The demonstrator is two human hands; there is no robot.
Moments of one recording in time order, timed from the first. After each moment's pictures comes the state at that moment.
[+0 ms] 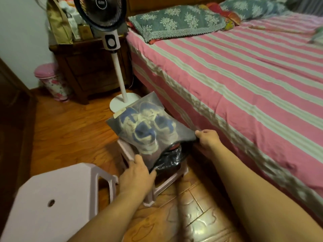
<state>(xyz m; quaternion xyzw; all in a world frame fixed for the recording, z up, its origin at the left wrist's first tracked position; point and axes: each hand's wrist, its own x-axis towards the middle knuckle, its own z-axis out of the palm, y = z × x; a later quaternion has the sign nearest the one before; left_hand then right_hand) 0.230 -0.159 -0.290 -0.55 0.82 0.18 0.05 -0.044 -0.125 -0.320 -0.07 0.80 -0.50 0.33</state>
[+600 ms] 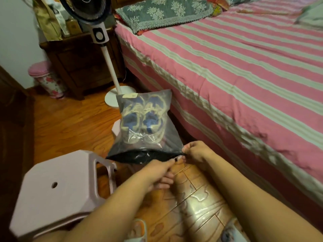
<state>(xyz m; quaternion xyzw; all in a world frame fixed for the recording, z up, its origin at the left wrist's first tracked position) 0.202 -0.081 -0.284 -0.52 0.55 0.64 0.11 0.027 -0.021 -0.323 -0.12 0.73 -0.45 0.50</state>
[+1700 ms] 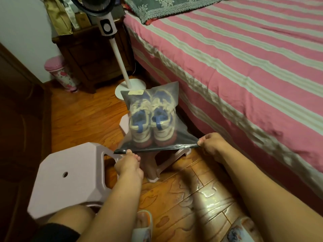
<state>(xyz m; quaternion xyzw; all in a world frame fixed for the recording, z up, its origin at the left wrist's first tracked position) 0.219 -0.123 -0.303 -0.70 0.10 0.57 -0.41 -0.015 -0.017 -0.333 -0.16 0.82 -0.35 0.43</state>
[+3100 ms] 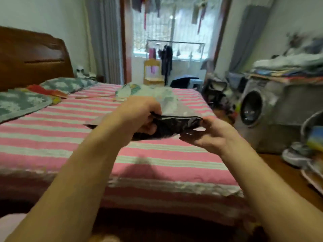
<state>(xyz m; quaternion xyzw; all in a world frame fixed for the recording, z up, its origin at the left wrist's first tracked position) 0.130 0.152 0.136 0.09 0.72 0.69 -0.03 0.080 0.373 0.084 0.10 0.48 -0.86 0.12</state>
